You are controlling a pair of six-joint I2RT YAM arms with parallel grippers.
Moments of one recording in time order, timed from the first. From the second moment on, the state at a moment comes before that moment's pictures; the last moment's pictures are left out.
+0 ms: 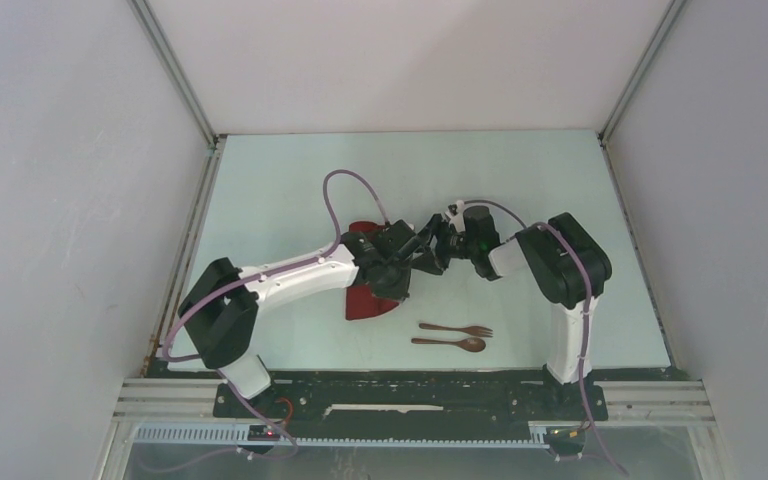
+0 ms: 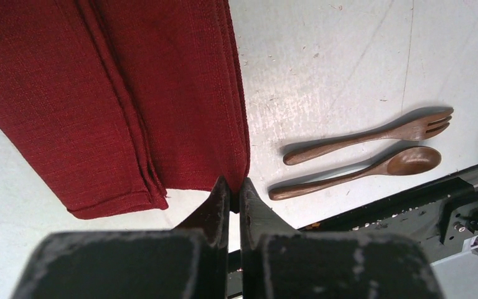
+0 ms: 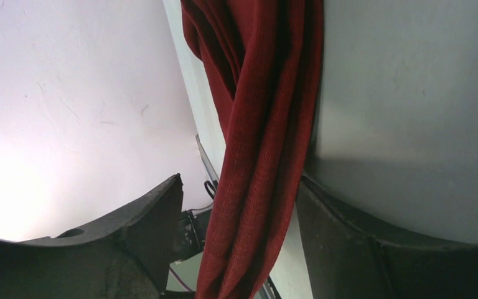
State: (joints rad) left arm -0.92 1.64 1.17 -0.68 -0.07 -0.71; right arm 0.41 2.02 0.82 0.69 -0.75 1.22
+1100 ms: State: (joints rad) left arm -0.92 1.64 1.14 -0.64 -0.02 -0.71; right arm 0.37 2.10 0.89 0.71 -0.74 1.22
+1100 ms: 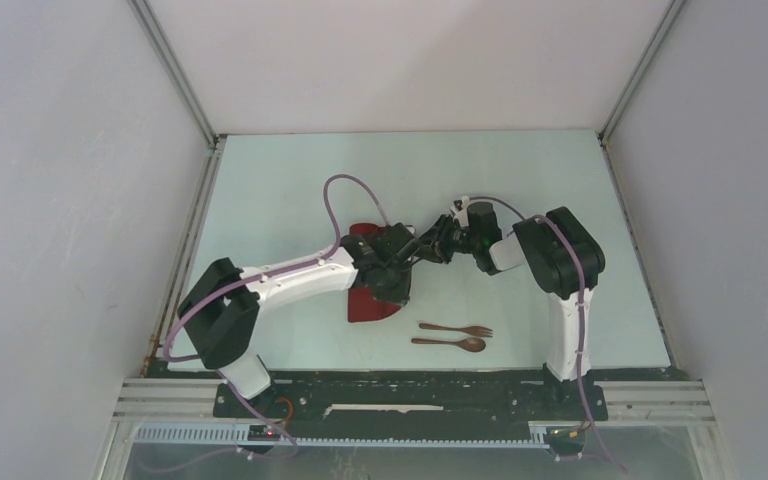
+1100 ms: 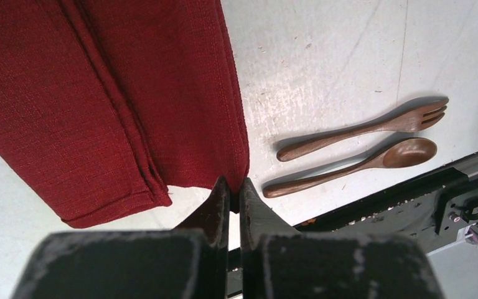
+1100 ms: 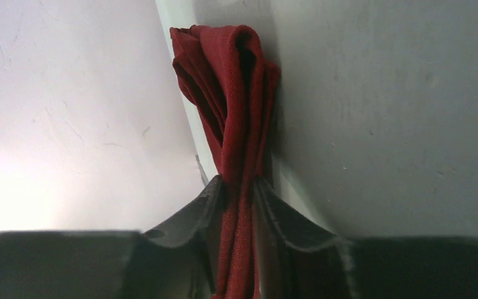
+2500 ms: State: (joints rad) left arm -0.48 1.31 0.57 -0.25 0.05 -0.84; right arm 0.52 1.99 0.99 0.46 -0.50 1.22
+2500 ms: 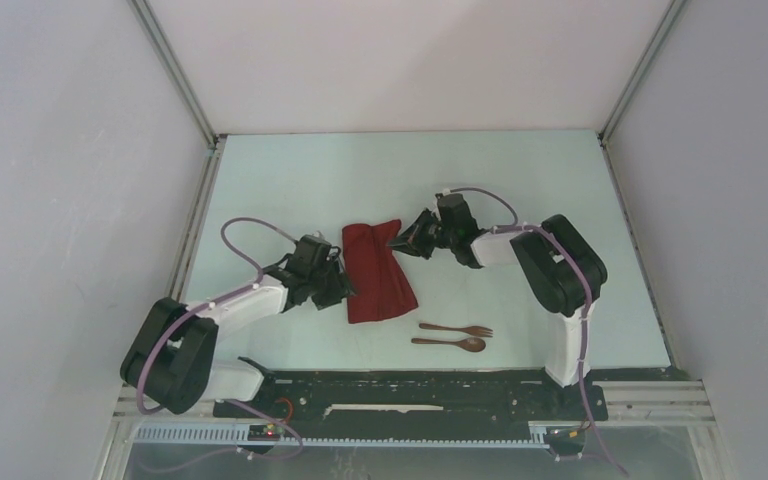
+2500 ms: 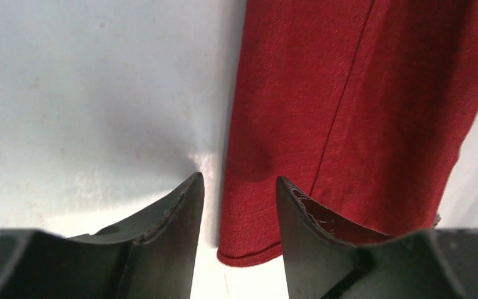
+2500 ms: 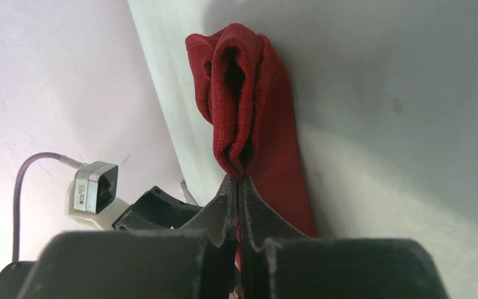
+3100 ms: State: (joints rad) left arm -0.48 1.42 0.57 -0.05 0.10 -0.84; right arm 0.71 1.98 1.19 0.09 -0.18 1.26
